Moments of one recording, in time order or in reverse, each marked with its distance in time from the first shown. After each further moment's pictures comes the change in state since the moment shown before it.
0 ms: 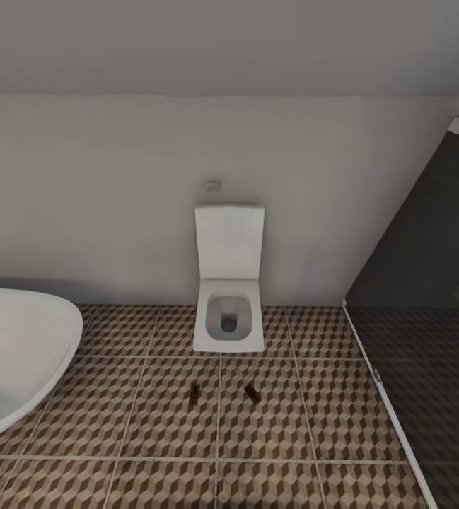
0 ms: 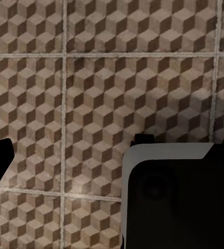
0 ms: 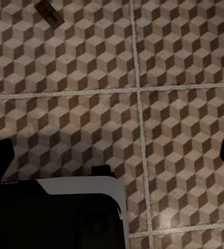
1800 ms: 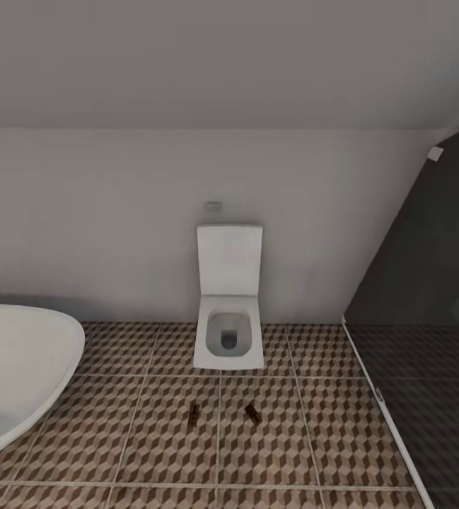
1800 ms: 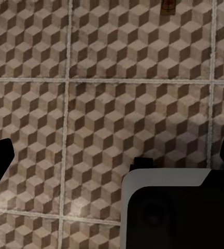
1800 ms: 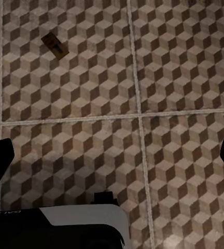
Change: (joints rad) left arm 0.006 0.000 -0.001 0.000 0.000 0.000 0.000; right arm 0.000 0.000 0.000 0.000 0.000 0.000 0.003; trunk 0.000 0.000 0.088
